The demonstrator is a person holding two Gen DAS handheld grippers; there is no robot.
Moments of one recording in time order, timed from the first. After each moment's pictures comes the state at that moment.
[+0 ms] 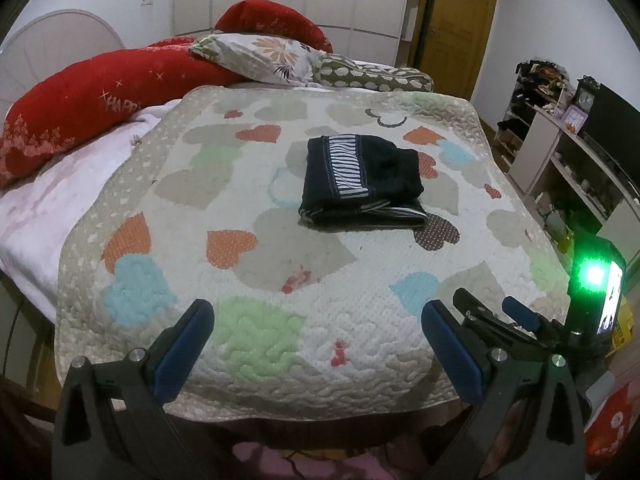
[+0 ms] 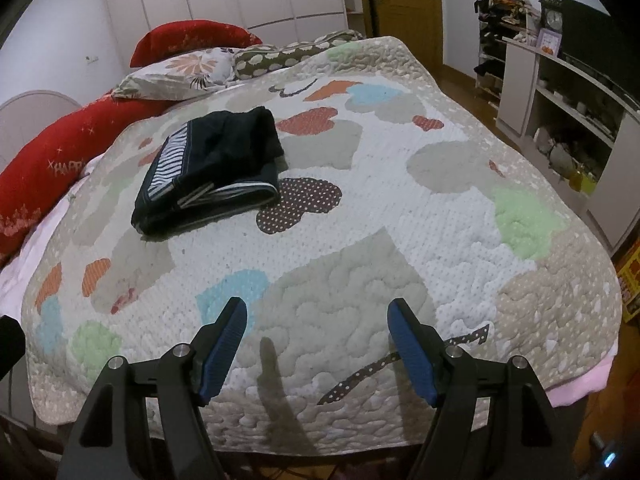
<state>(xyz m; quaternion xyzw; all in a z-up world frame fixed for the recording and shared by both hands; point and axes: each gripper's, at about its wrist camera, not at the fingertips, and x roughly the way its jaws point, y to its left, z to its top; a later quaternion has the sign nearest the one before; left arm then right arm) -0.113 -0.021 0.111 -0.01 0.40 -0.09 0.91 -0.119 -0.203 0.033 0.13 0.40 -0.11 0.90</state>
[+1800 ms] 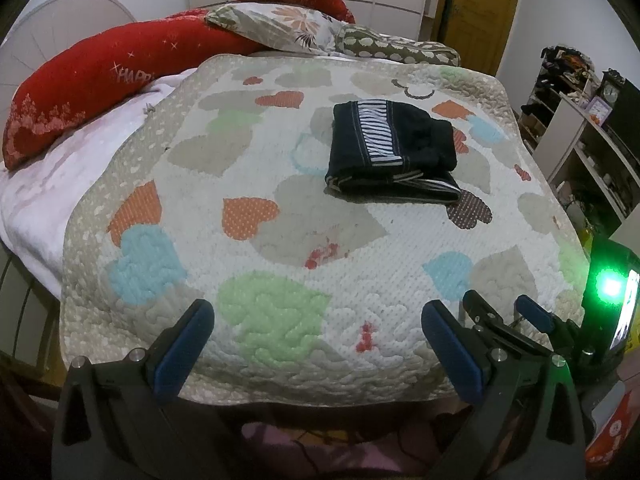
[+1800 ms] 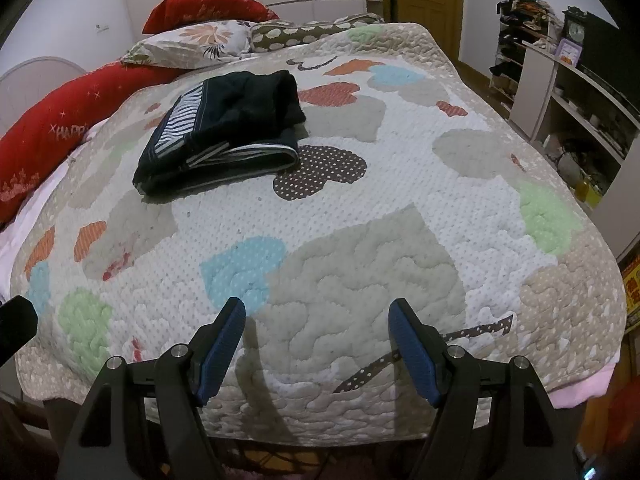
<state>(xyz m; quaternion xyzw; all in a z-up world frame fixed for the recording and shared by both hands) -0.099 -0.015 0.087 0.00 0.45 -0.06 0.89 -0.110 -0.185 0.016 0.09 0.44 -0.09 0.89</state>
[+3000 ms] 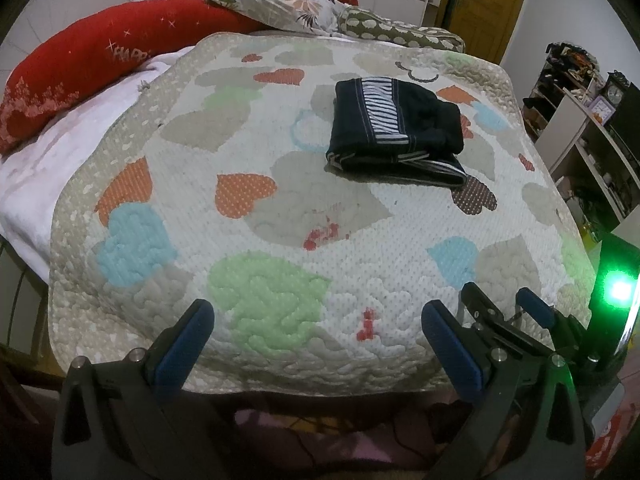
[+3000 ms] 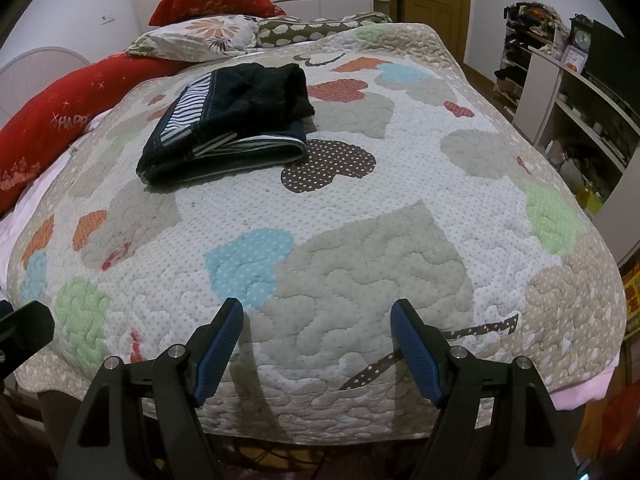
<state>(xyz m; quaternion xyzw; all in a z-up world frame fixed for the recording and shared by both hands) -0.094 -0.012 0.072 -0.02 0.48 -0.06 0.87 -0.109 -0.179 0.013 0.08 0.44 -0.09 0.89</state>
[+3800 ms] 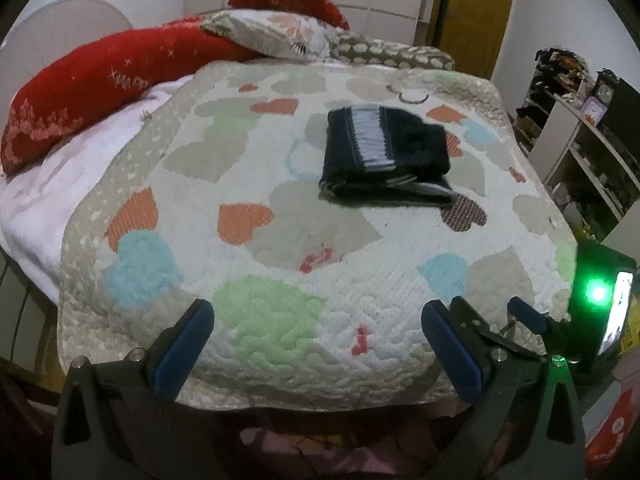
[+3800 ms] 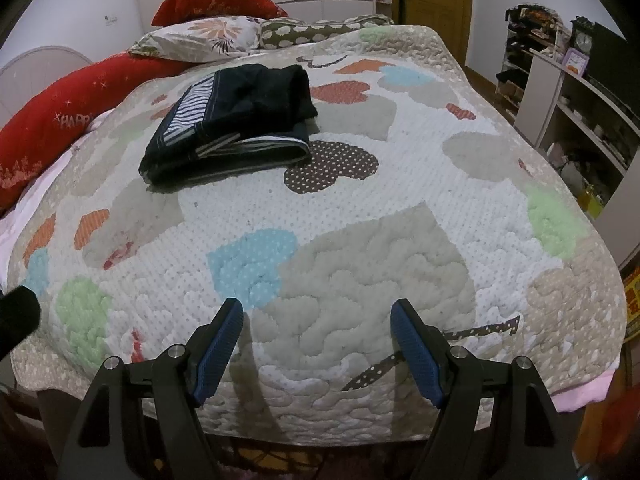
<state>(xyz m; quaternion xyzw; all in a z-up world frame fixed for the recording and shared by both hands) -0.105 -0.018 0.091 0.00 0.43 -0.07 0.90 -0.109 -0.180 0.014 0.07 0.44 -0.08 0.89</state>
